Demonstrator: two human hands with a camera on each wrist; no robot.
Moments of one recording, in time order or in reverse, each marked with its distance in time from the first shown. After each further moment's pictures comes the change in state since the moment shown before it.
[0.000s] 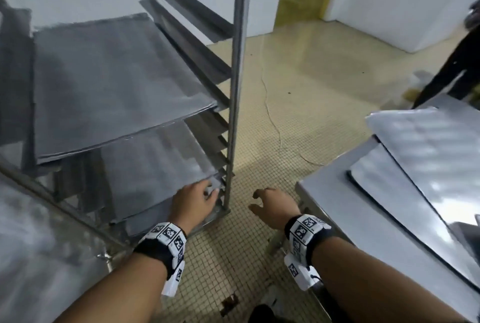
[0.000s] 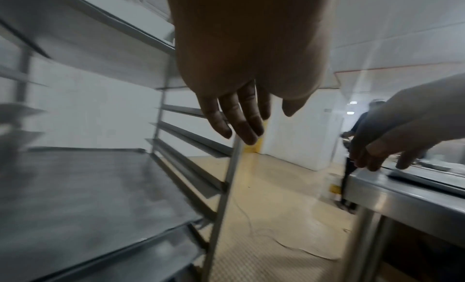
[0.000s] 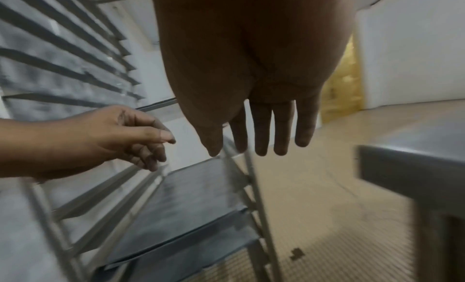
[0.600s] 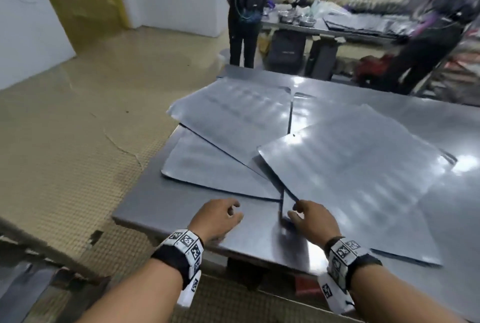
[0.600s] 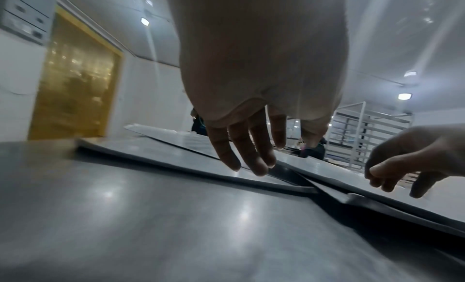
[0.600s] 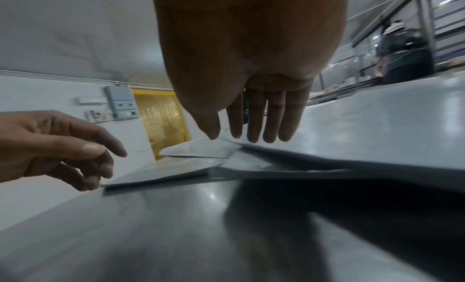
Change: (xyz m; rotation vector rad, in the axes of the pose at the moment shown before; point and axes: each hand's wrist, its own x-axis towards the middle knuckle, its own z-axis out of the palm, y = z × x) left_hand -0.071 0.403 0.234 0.001 -0.709 0.728; right_hand -0.347 0.369 0.017 0.325 0.430 0.937
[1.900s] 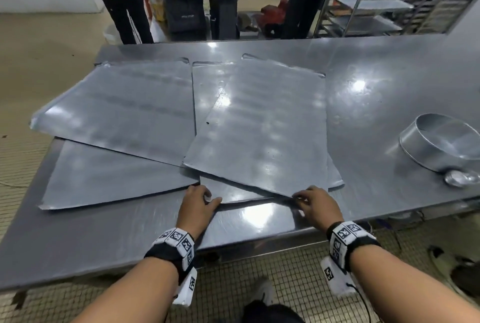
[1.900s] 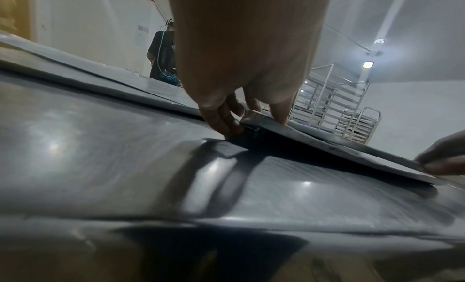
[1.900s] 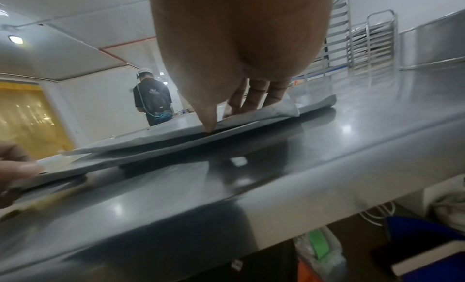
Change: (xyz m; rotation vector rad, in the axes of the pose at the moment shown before) left_hand 0.067 0.097 0.136 -0.102 0.084 0.078; right_hand -0.076 0.211 -0.012 0.159 0.152 0.315
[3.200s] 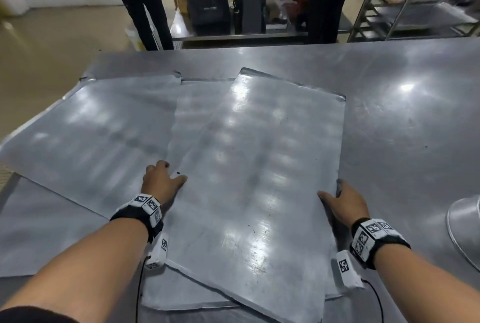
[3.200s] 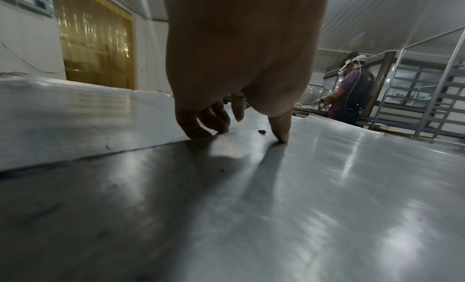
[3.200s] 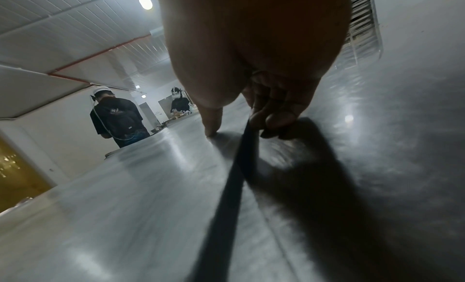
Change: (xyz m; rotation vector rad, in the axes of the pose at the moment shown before) left_hand 0.262 0.061 0.007 0.223 0.089 -0.404; right_hand 0.272 0.107 -0.093 0.190 -0.023 0.245
